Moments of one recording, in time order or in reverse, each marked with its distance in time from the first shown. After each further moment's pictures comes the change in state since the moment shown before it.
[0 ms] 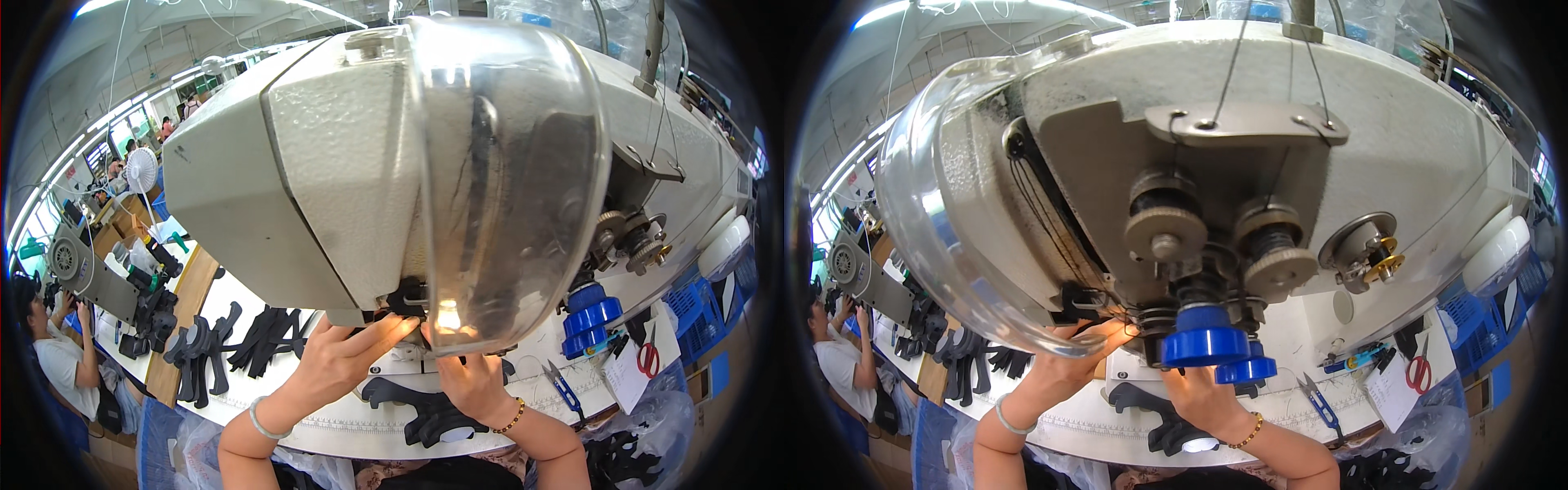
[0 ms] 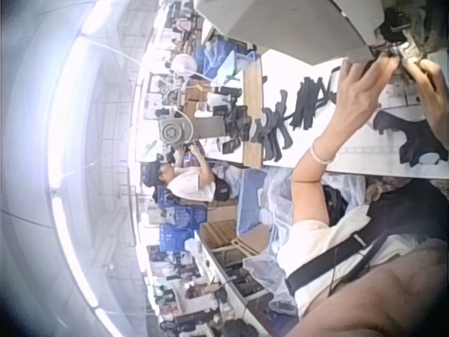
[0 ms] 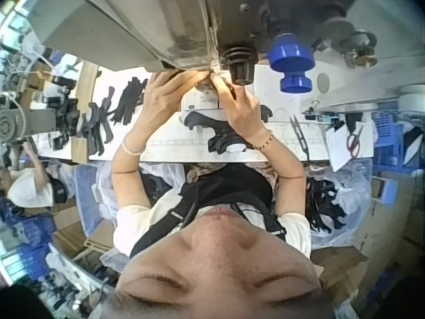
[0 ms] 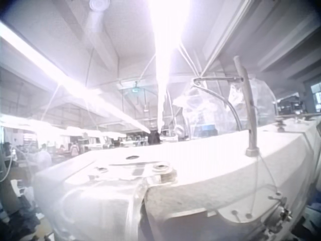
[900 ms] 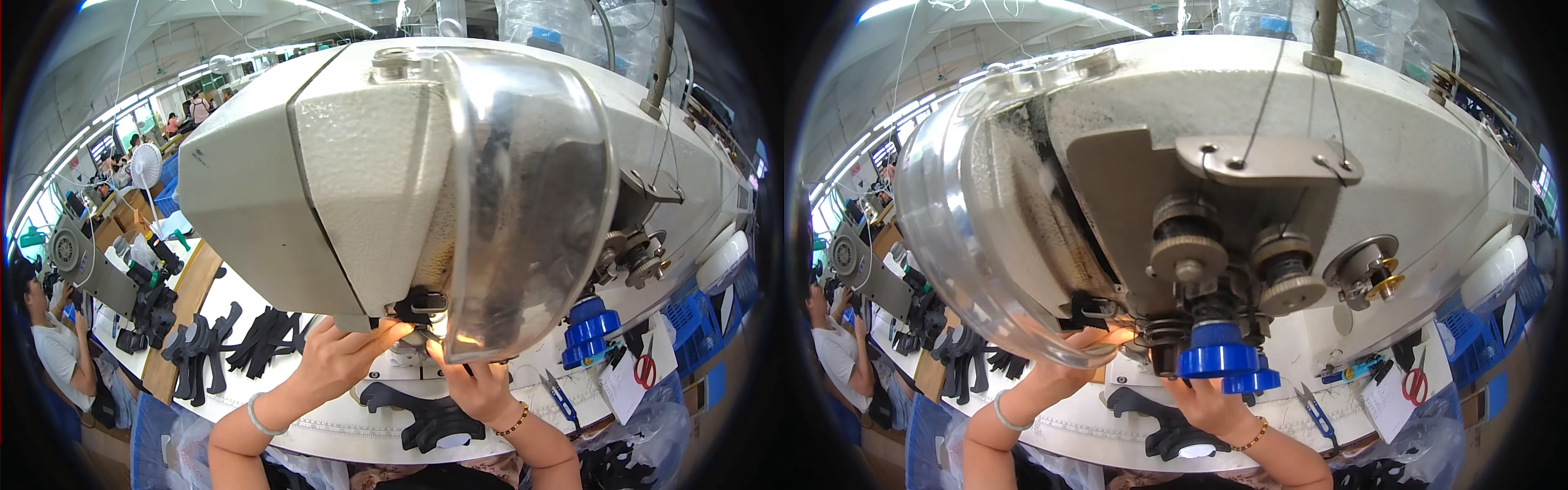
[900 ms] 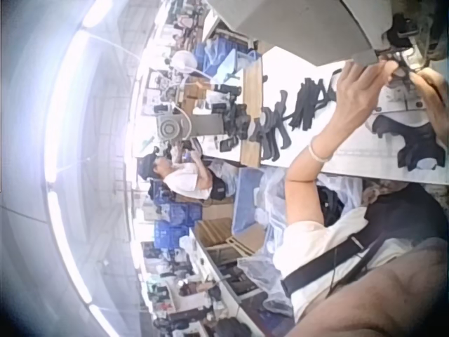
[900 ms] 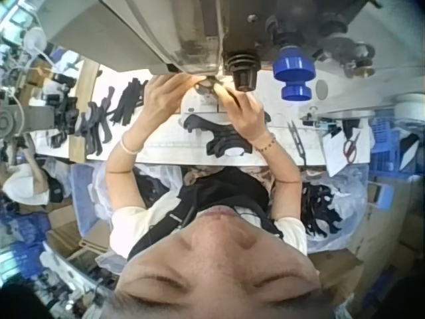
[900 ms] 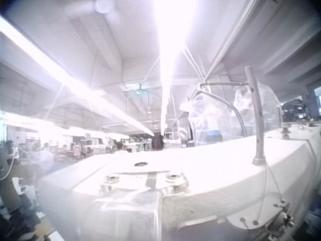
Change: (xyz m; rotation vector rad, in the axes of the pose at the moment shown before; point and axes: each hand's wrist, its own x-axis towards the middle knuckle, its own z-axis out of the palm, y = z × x) left_hand -0.003 -0.007 0.012 -0.071 0.127 -0.029; right_hand -0.001 0.007 -0.003 0.048 0.079 -0.067
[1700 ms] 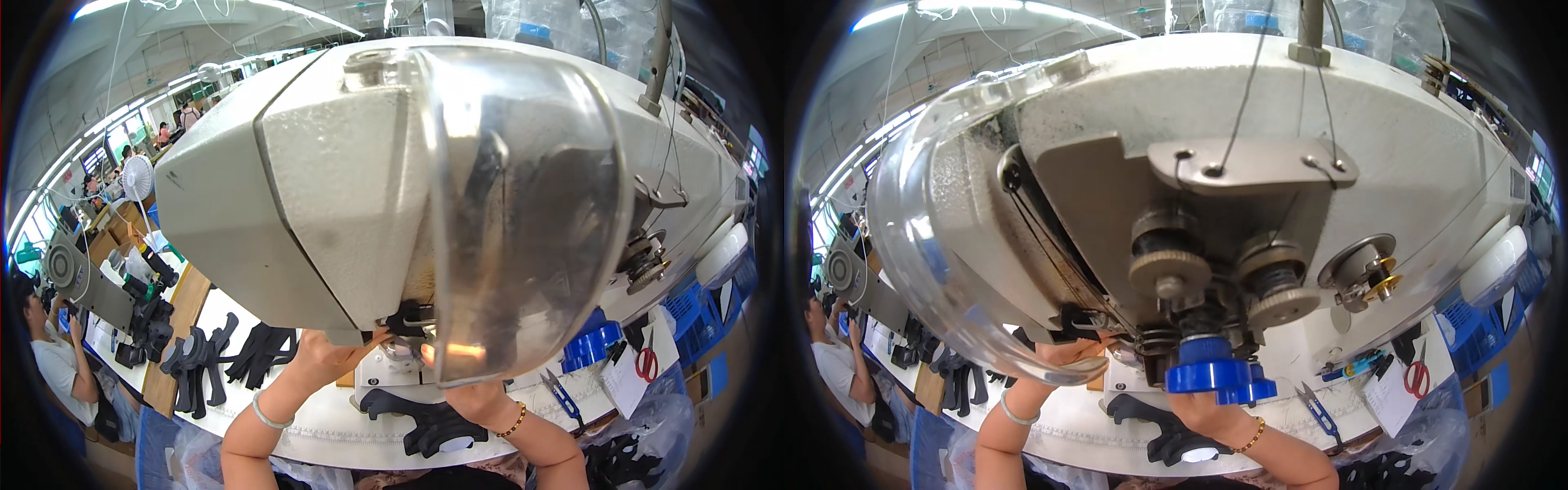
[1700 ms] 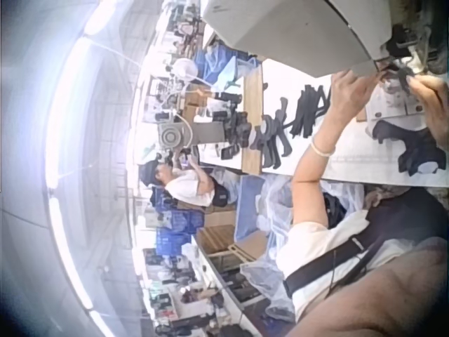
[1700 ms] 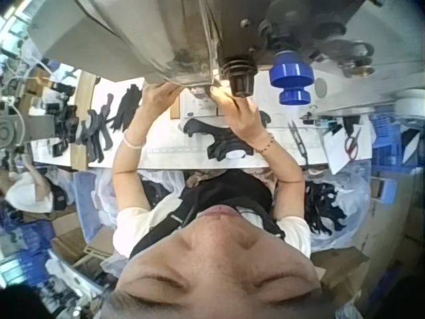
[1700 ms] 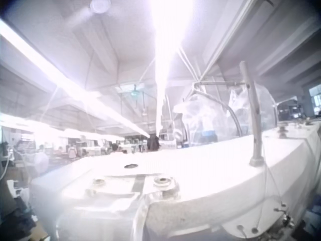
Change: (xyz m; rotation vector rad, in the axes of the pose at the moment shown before) left_hand -0.008 -0.031 0.029 -0.239 0.139 -0.116; right_hand -0.013 0.003 0.013 -0.027 -0.017 -0.029
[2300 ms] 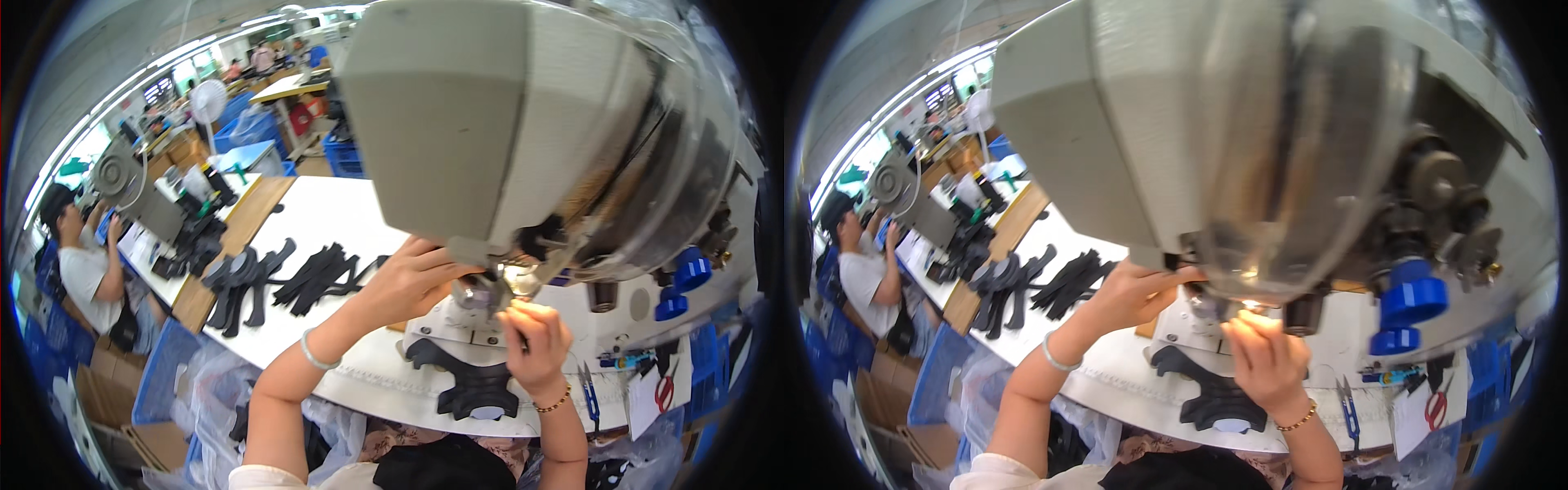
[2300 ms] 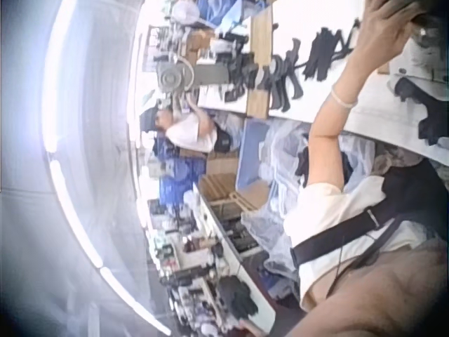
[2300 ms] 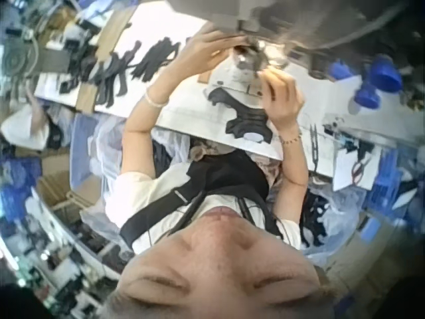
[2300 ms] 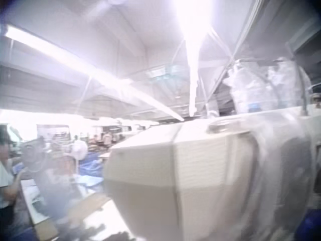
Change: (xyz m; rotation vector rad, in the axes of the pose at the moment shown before) left_hand 0.015 0.022 -0.016 -0.093 -0.078 0.034; right_hand 0.022 -0.005 -0.017 0.199 0.108 0.101
